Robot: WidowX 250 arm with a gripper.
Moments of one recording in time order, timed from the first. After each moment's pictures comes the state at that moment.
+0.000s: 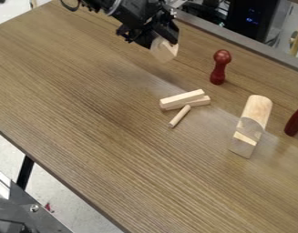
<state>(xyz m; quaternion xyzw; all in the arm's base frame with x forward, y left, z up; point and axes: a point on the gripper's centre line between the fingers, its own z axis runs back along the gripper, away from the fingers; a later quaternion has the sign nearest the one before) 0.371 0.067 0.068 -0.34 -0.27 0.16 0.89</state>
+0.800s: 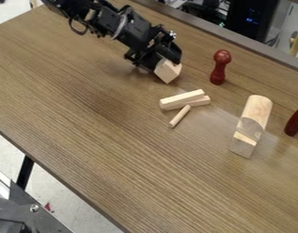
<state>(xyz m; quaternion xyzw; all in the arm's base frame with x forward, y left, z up) 0.379 0.065 0.027 -0.39 -0.23 0.16 0.88</state>
